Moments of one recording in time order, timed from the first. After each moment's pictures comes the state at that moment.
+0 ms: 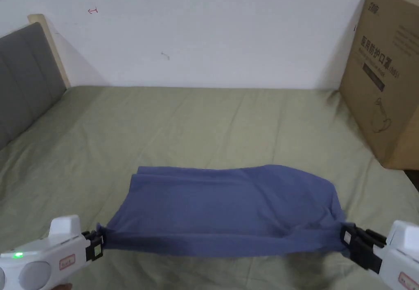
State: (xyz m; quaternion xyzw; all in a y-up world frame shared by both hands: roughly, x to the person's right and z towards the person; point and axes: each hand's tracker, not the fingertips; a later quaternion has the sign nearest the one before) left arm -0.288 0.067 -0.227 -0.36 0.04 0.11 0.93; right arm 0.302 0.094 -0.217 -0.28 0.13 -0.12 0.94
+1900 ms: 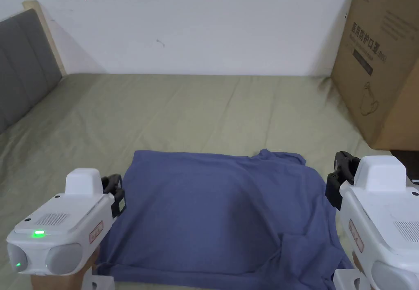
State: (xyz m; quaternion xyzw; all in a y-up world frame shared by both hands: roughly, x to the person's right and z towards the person) left arm -0.217 0.139 -0.187 -0.22 0.04 0.03 0.98; right arm 0.206 0.198 -0.164 -0.09 0.03 0.04 0.99
